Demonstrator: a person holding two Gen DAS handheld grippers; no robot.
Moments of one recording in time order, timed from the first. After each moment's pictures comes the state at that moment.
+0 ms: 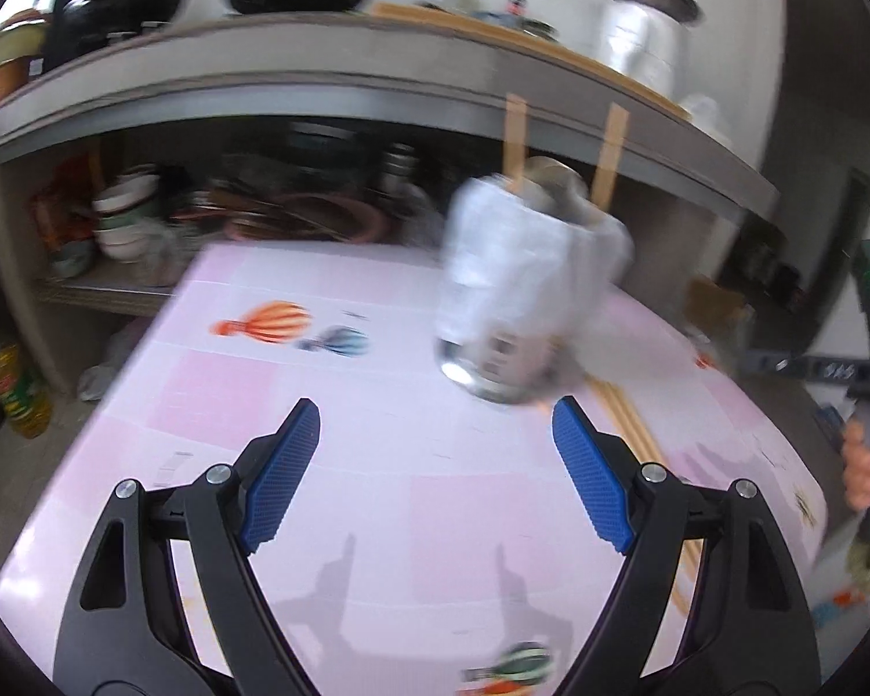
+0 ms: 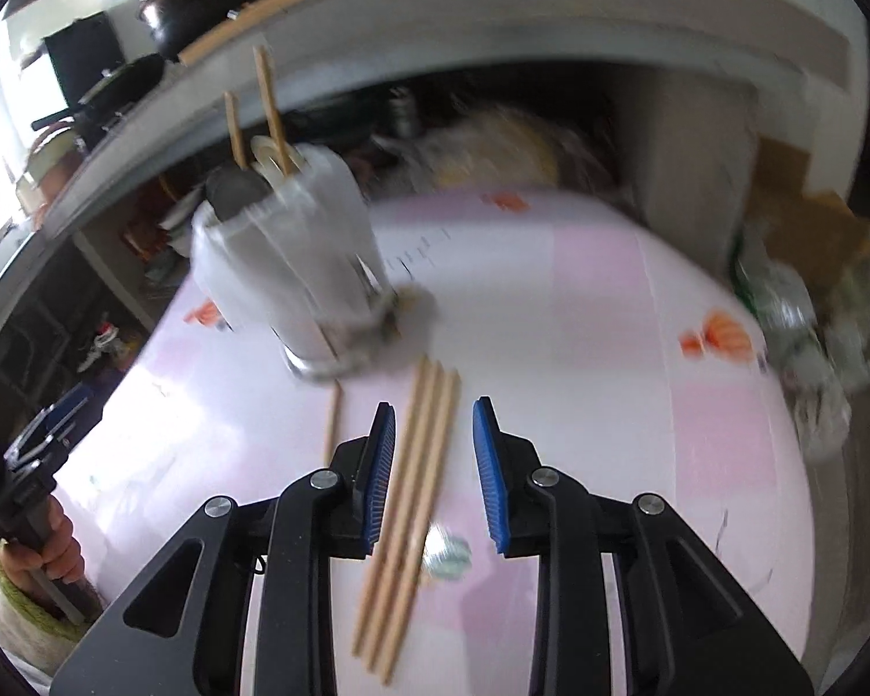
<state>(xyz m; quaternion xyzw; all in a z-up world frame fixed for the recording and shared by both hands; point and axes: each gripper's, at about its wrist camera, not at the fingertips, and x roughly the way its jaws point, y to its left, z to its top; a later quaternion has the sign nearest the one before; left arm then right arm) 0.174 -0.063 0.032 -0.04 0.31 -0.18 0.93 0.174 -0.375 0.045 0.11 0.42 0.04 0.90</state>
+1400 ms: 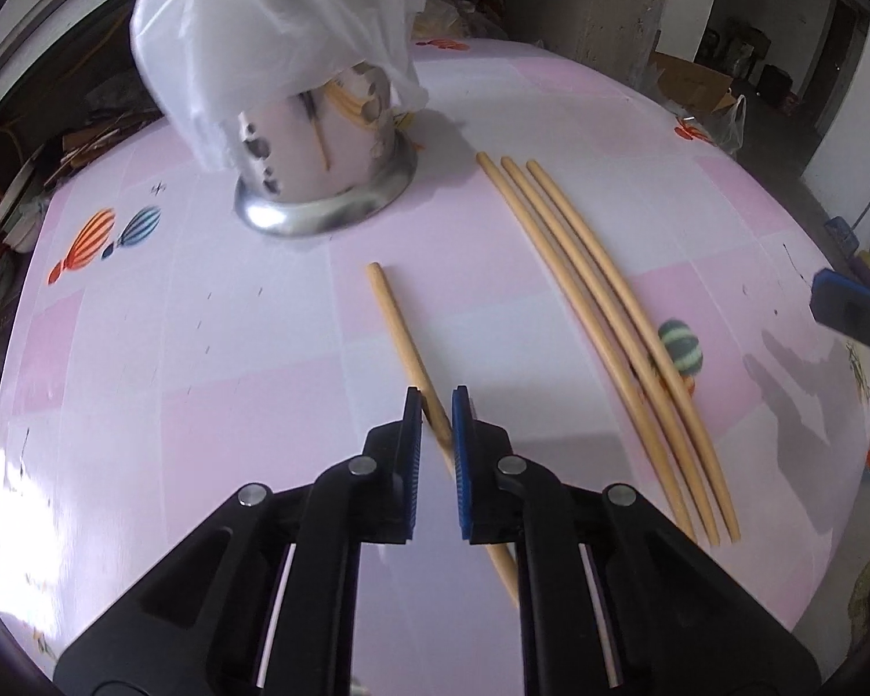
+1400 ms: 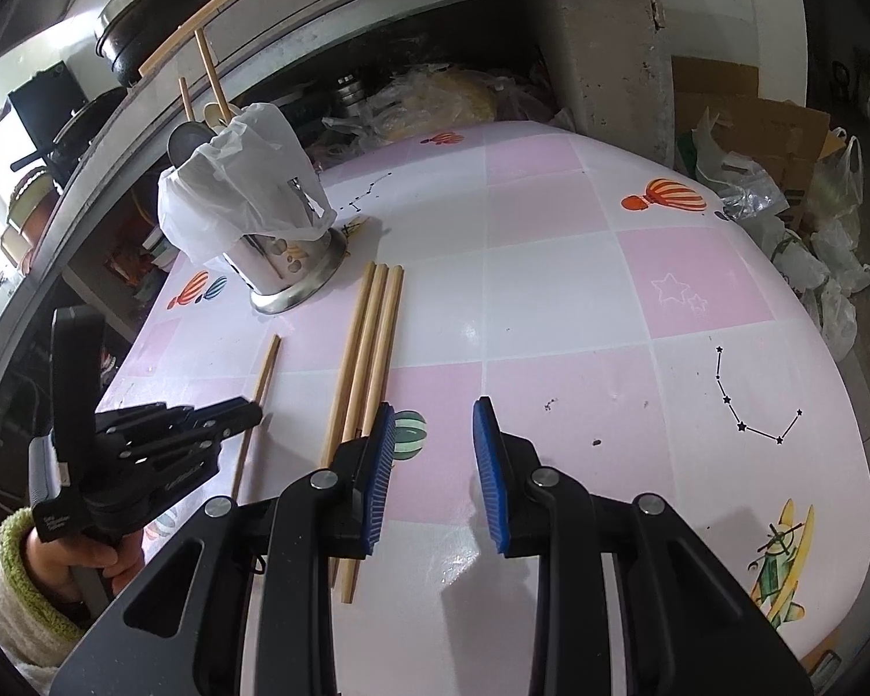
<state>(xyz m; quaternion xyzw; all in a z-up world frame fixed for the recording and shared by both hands) 0.197 -0.199 -0.049 0.11 0.49 -0.20 0.84 0.111 -0.398 -0.010 0.17 0.41 0.02 0.89</state>
